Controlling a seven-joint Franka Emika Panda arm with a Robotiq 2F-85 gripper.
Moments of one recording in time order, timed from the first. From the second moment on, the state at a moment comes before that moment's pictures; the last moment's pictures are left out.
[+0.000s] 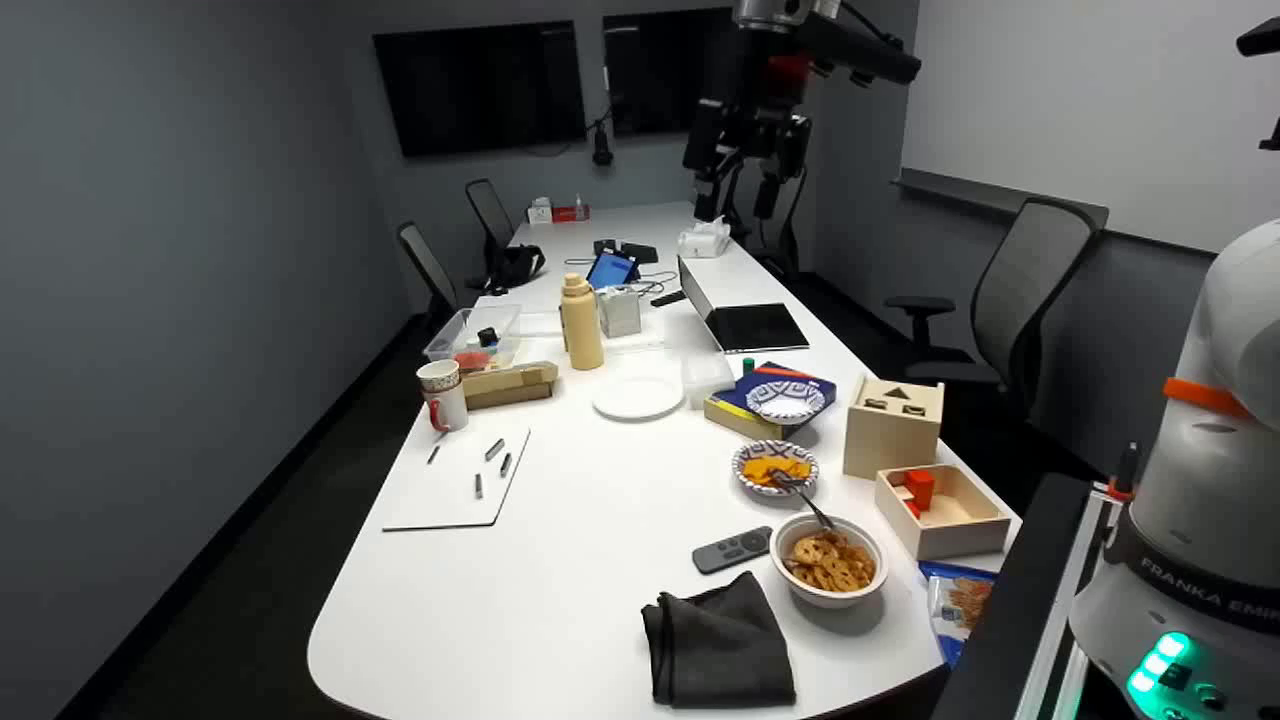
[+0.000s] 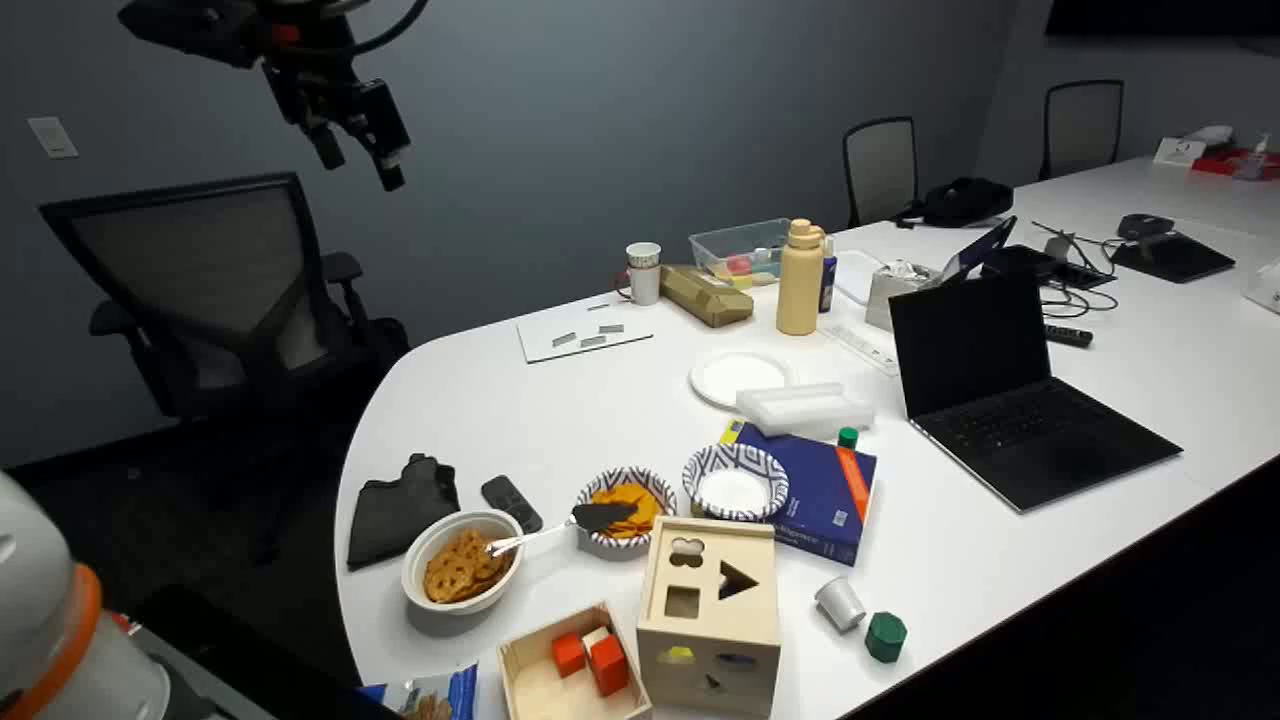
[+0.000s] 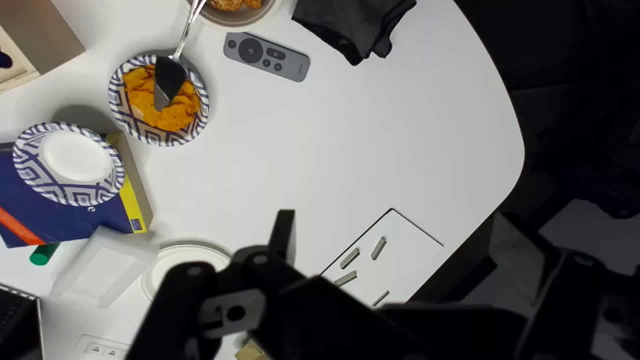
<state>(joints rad) 0.07 -0.65 0.09 -2.44 0.16 2.04 0.18</state>
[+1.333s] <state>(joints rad) 0.04 -0.12 0.05 -2.53 0.25 2.54 0.14</state>
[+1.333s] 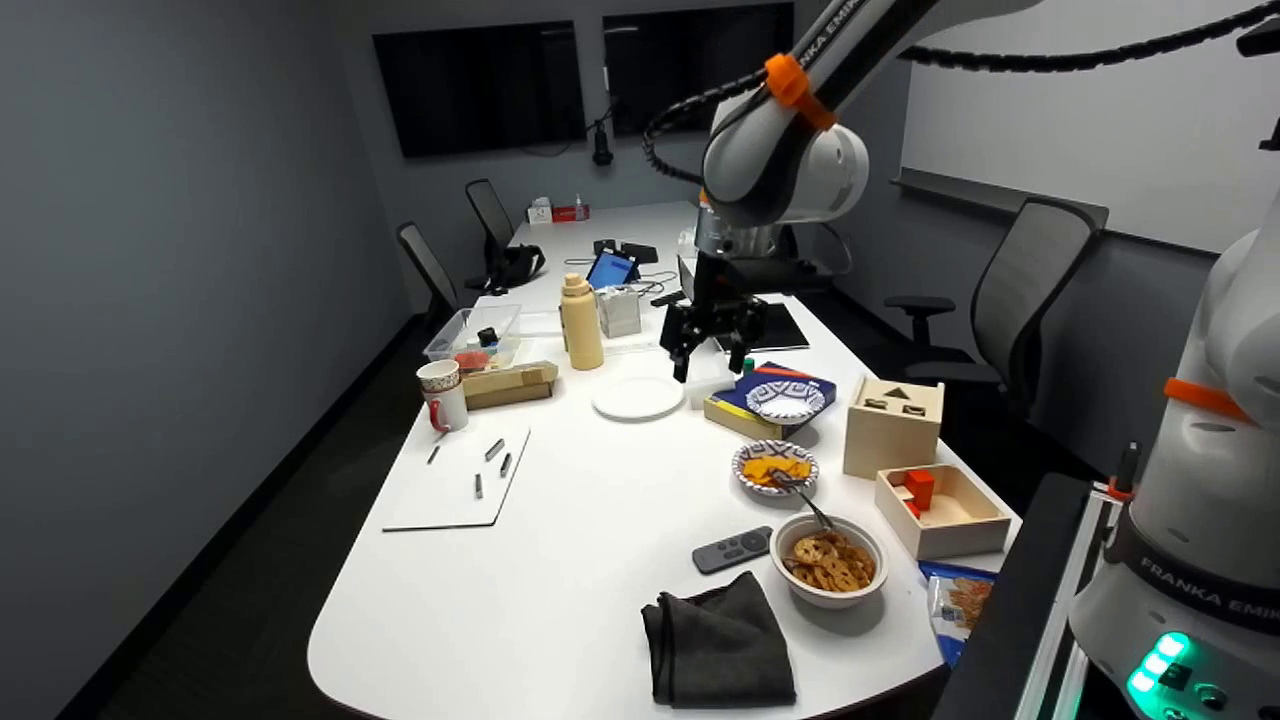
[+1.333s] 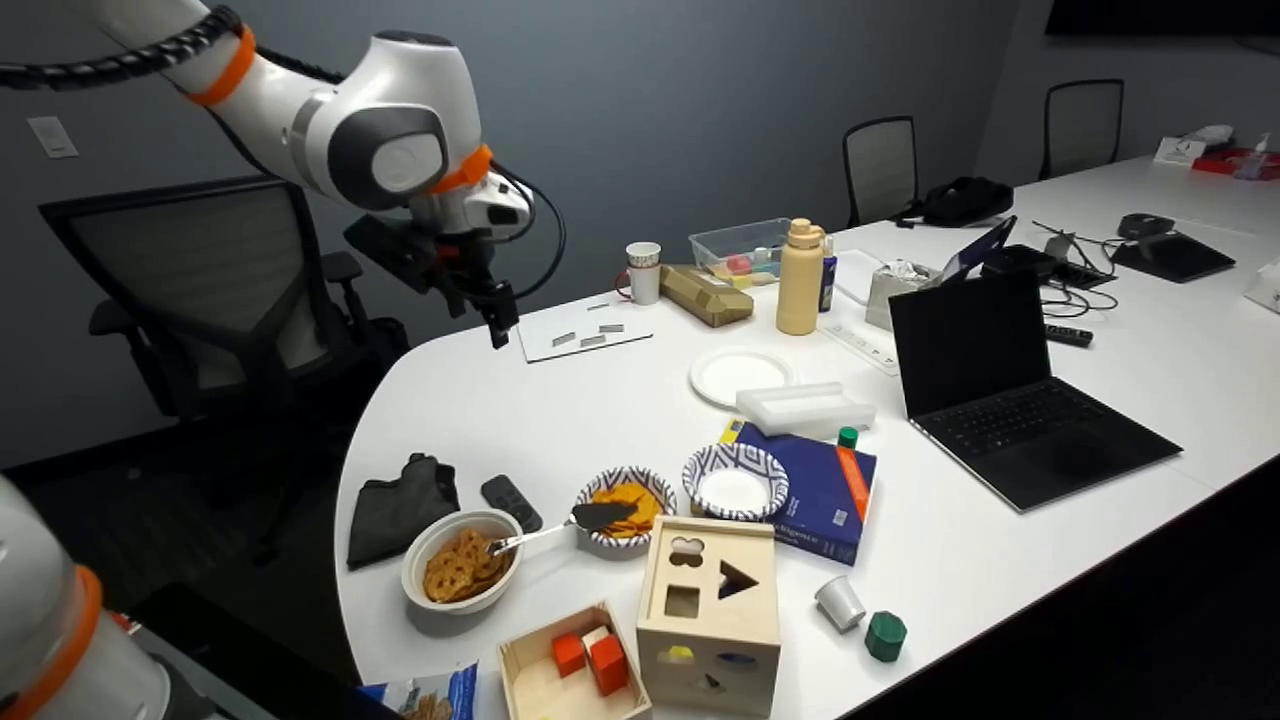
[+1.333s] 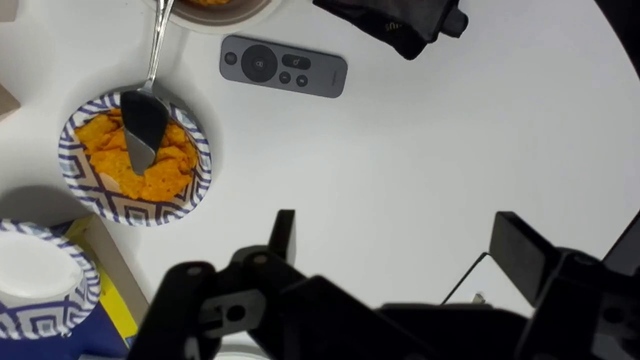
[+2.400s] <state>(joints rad) 0.06 0.27 0.10 -2.51 0.80 2.77 -0.11</state>
